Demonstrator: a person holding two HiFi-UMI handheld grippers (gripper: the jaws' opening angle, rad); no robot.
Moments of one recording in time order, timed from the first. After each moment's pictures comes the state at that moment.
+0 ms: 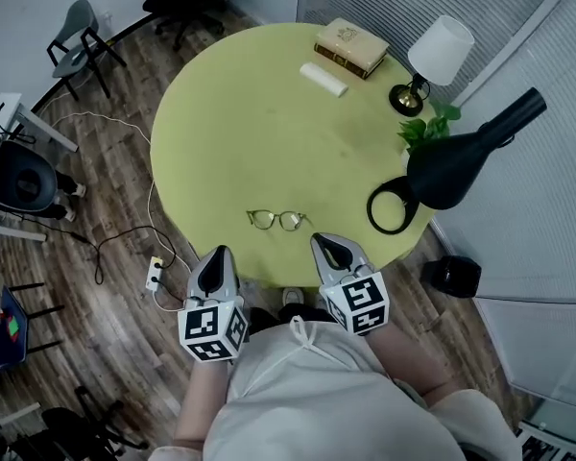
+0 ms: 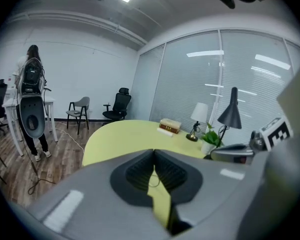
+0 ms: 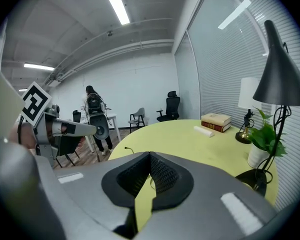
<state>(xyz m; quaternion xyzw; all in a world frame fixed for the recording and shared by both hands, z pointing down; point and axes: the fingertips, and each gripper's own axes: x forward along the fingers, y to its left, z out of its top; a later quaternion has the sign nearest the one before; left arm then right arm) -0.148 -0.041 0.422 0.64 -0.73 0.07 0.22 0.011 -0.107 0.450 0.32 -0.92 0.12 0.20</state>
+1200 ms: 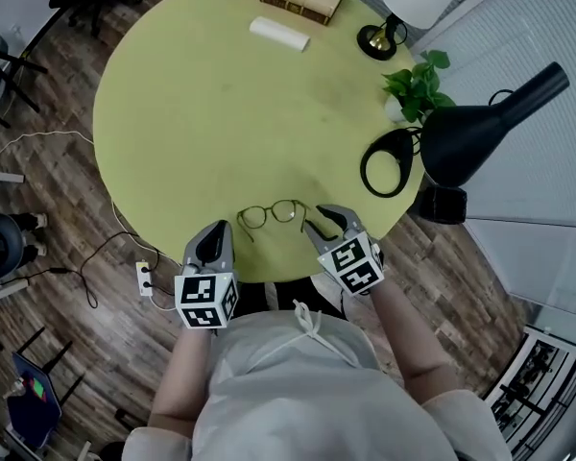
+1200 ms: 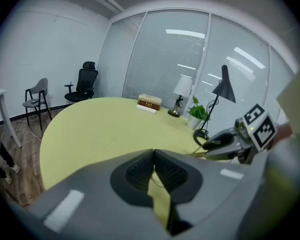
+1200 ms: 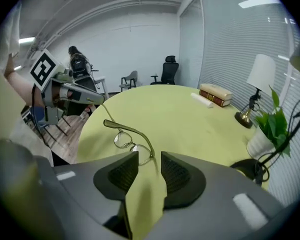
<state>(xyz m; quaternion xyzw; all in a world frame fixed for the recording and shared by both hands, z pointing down) -0.177 -0.156 0.529 0.77 -0.55 0.18 0.28 -0.002 -0.164 0.574 0.32 -0.84 0.14 0.41</state>
